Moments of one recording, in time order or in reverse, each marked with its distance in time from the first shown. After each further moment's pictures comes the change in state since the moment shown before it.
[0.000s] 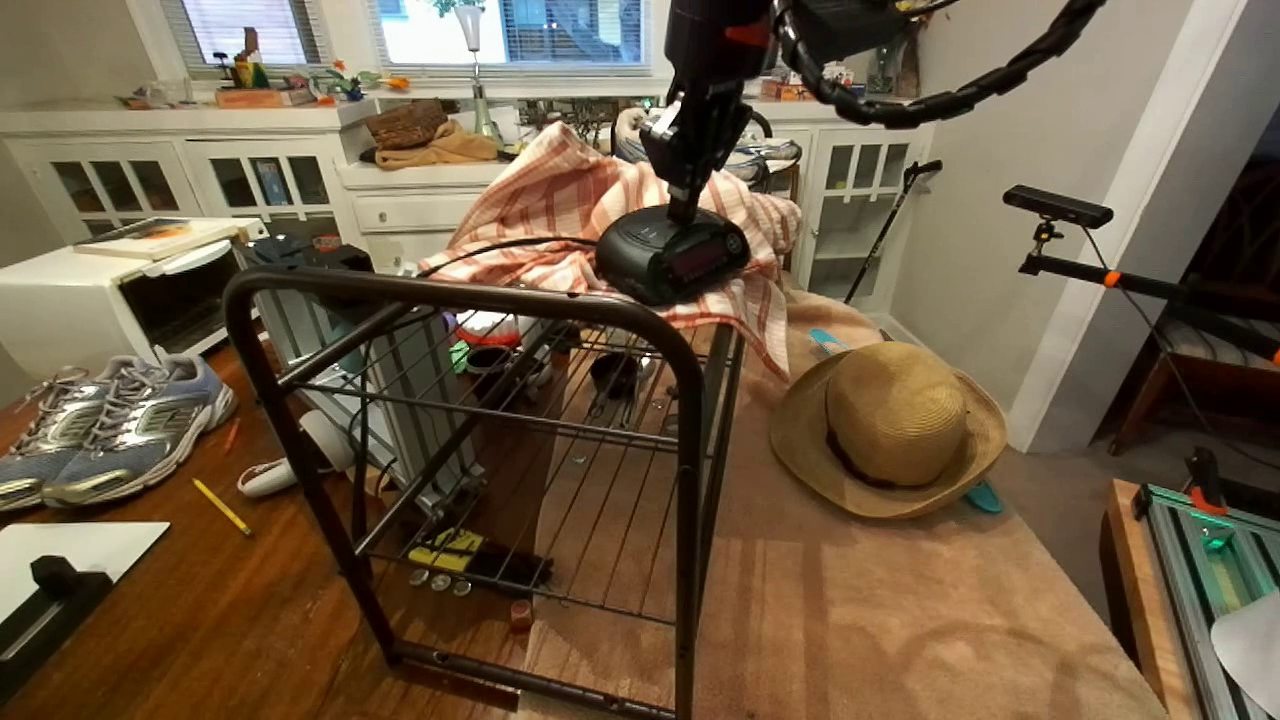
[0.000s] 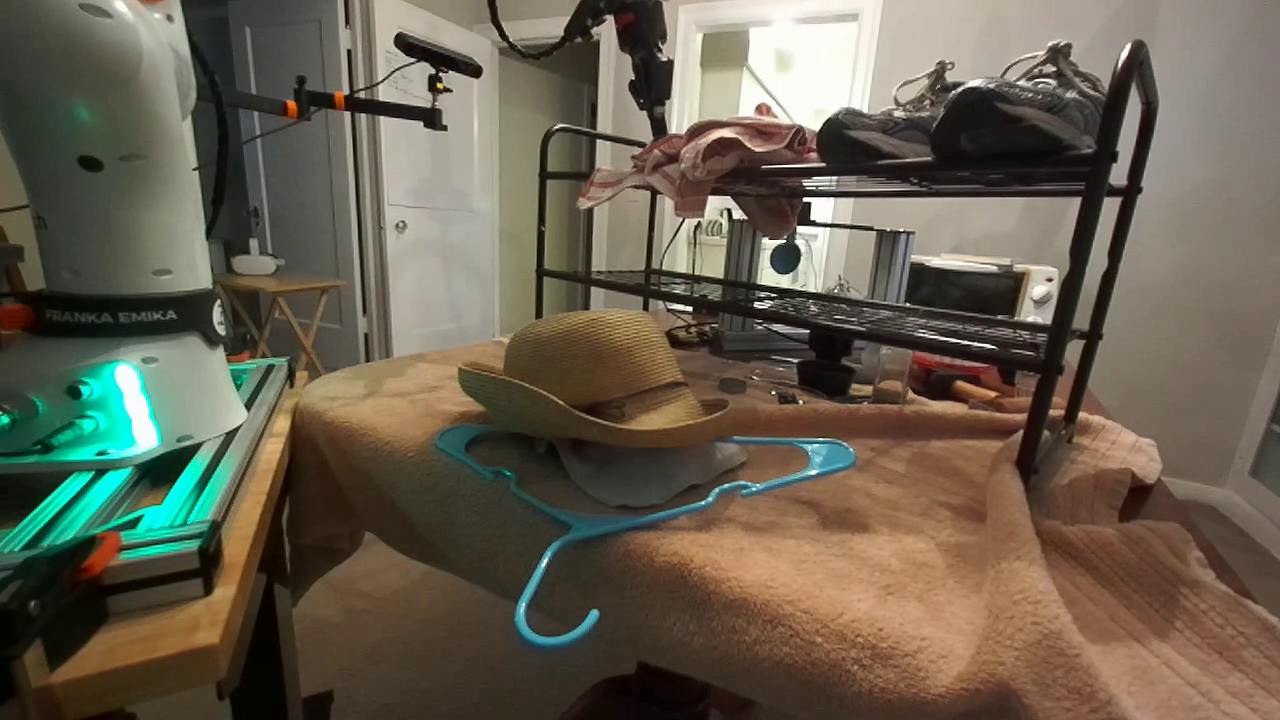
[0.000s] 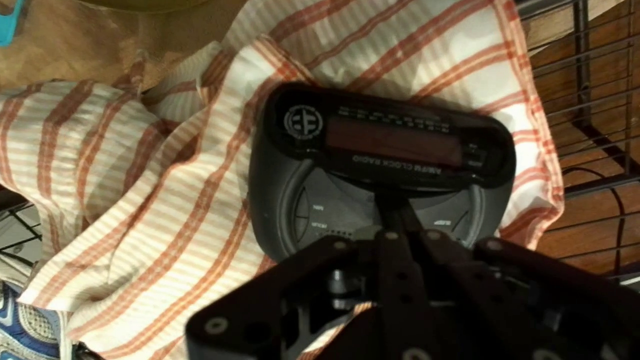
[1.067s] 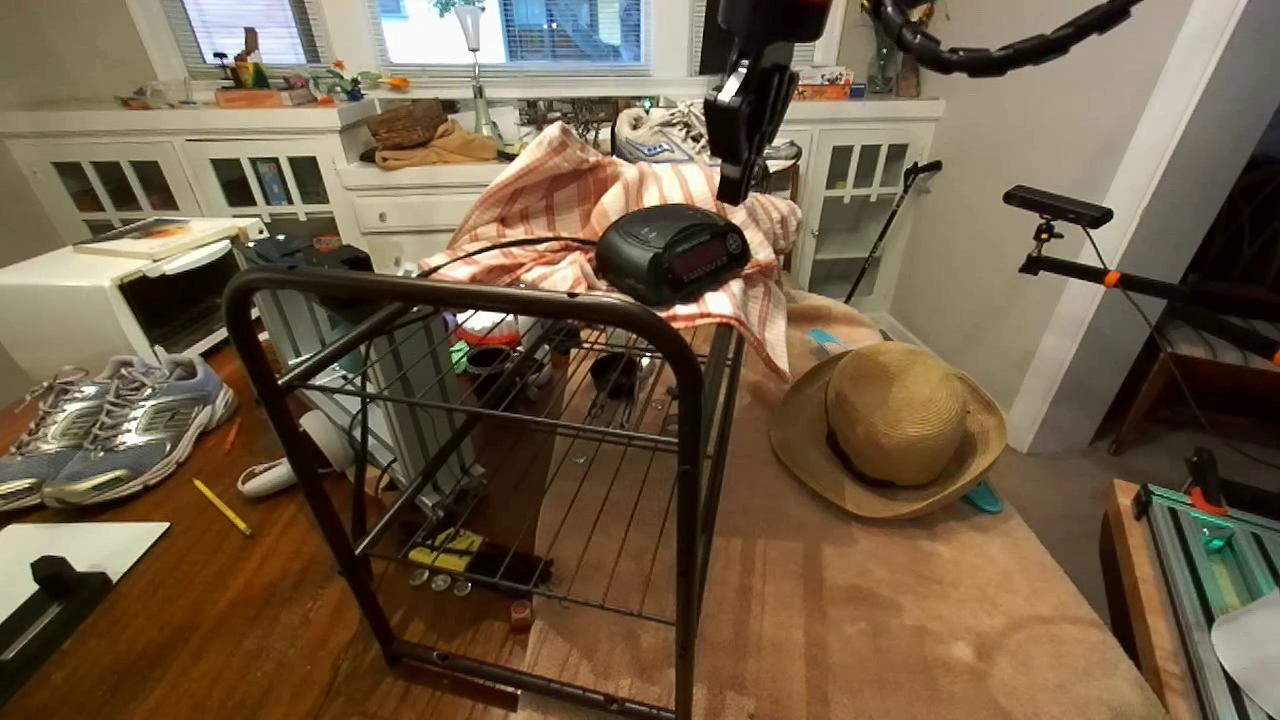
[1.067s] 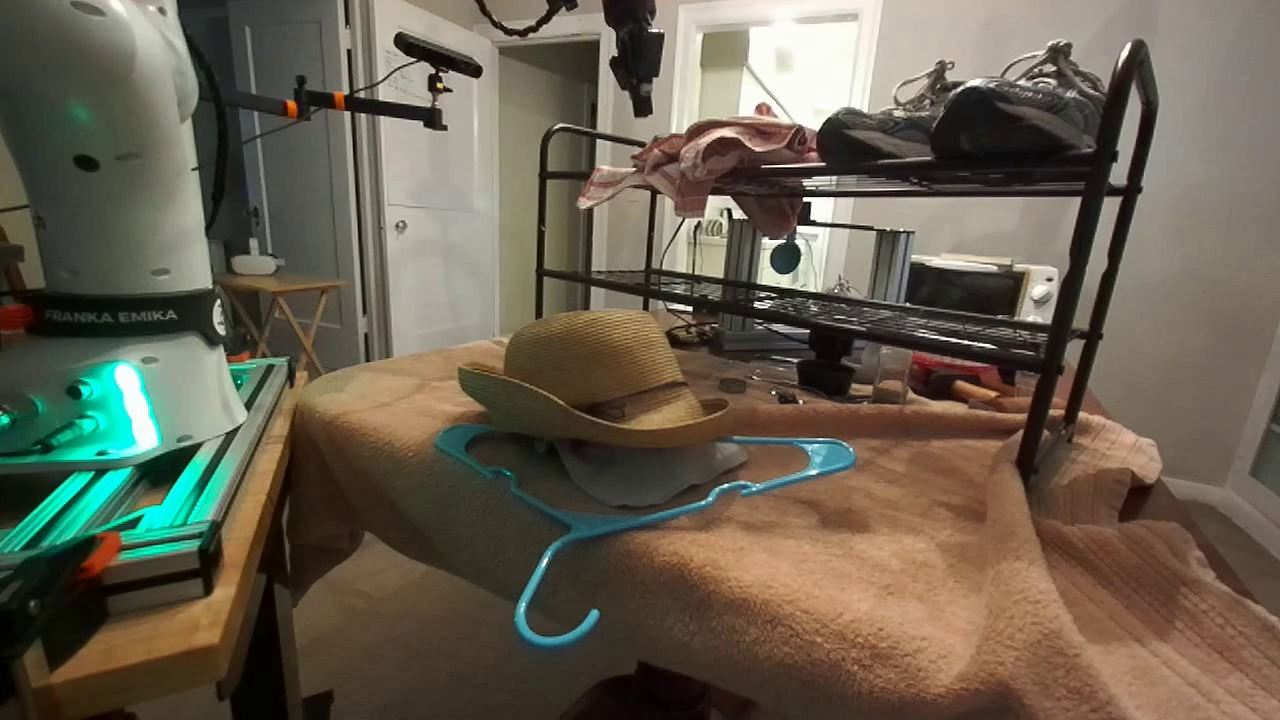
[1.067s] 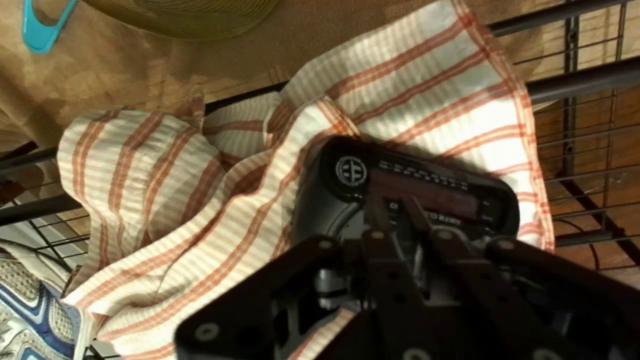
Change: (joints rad) arm -0.028 -0.095 -0.005 -0.041 0.060 -0.098 -0.167
